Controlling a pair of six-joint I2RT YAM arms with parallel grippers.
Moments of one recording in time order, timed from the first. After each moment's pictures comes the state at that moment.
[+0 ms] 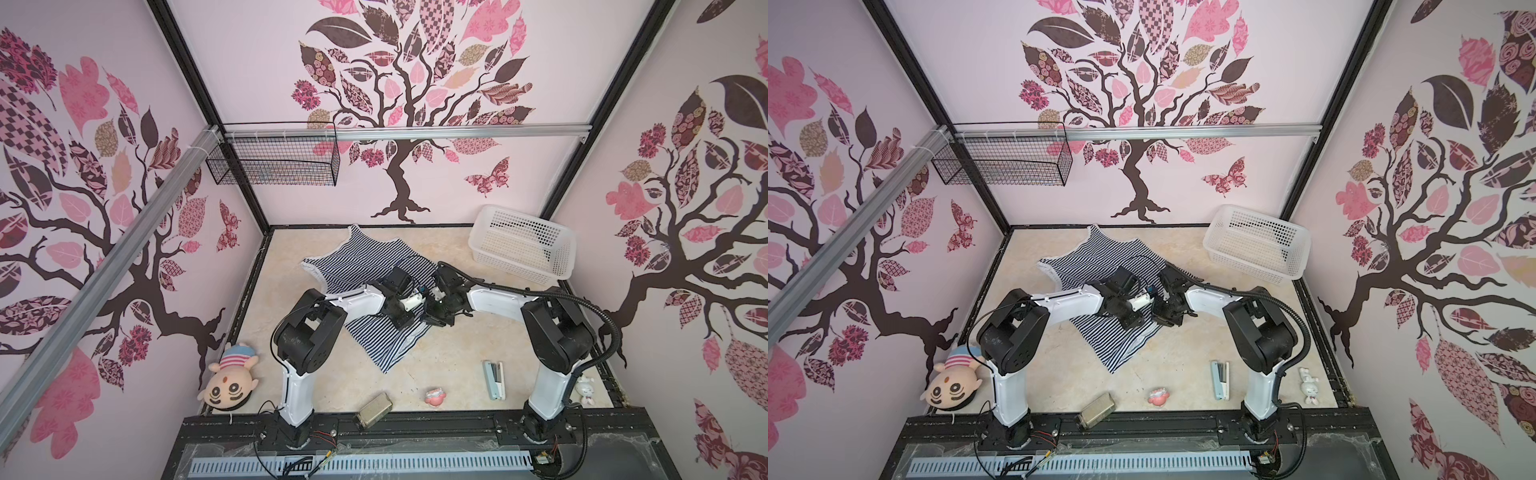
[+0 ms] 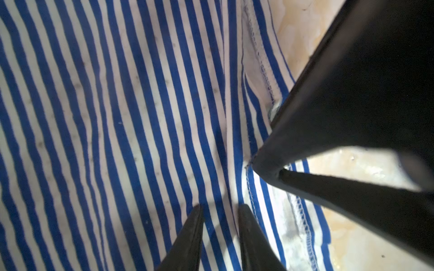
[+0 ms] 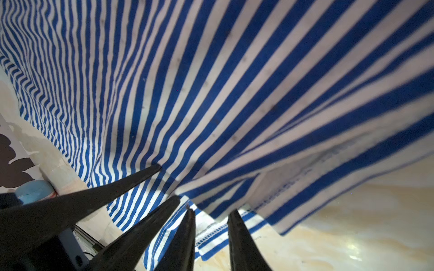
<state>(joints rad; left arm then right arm) -0.66 1.96 1.24 -0.45 0.26 0.35 0.55 1.85 1.11 -0.44 -0.35 0.83</state>
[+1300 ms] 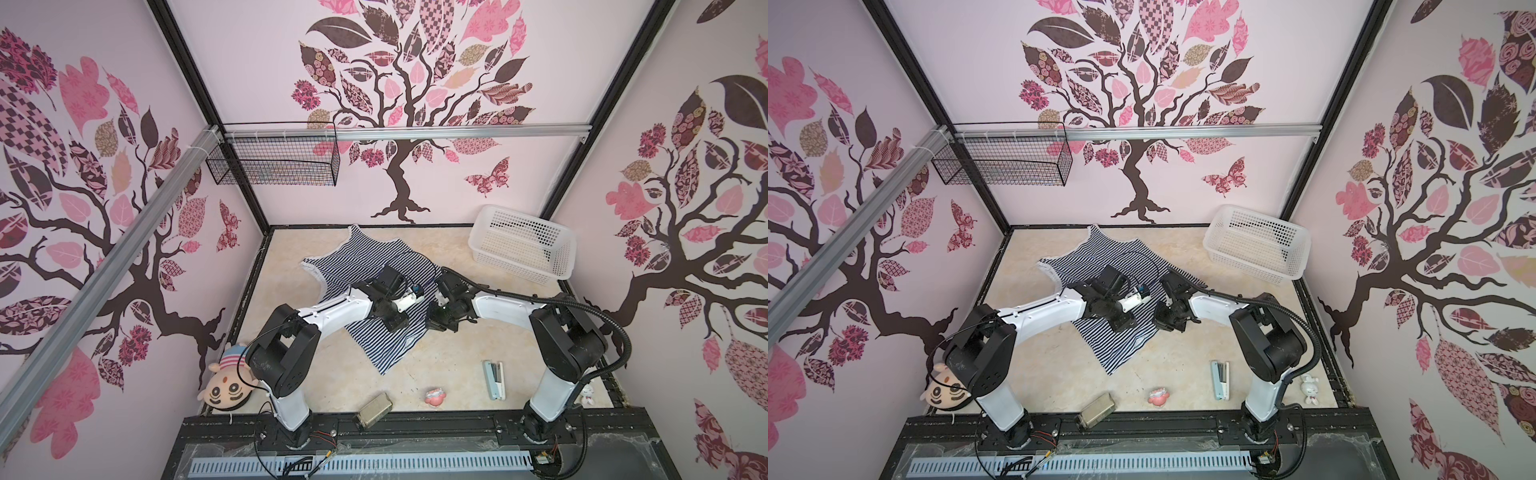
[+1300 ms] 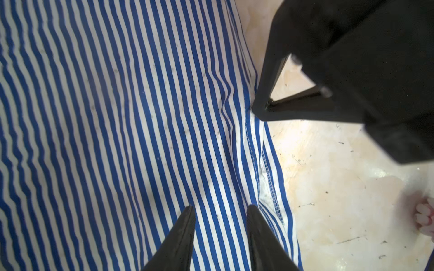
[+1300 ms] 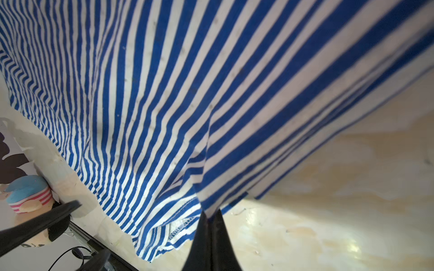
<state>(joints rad) -0.66 1.74 1.13 -0.55 0.24 0.36 0.57 1.75 1.02 -0.43 -0.33 0.85</state>
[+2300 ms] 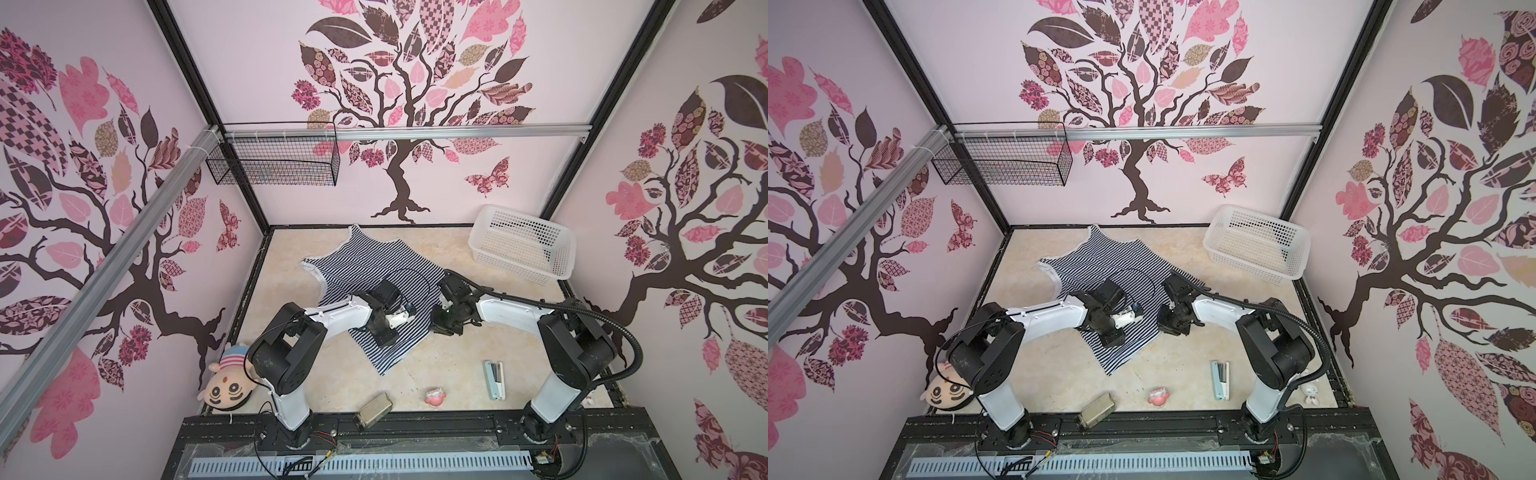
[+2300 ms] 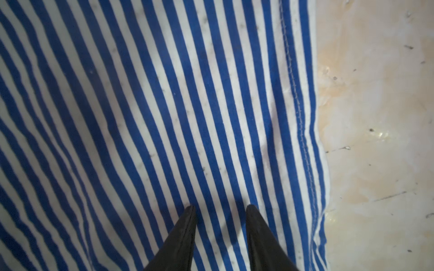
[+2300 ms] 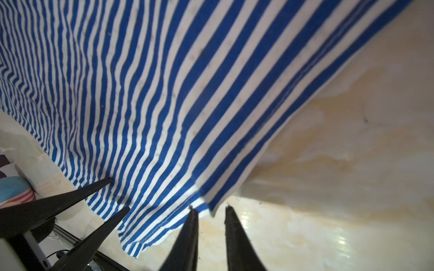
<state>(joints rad) -0.66 1.77 1.05 -0.62 0.18 0.42 0.57 1.71 0.98 -0.47 -0.29 0.83</state>
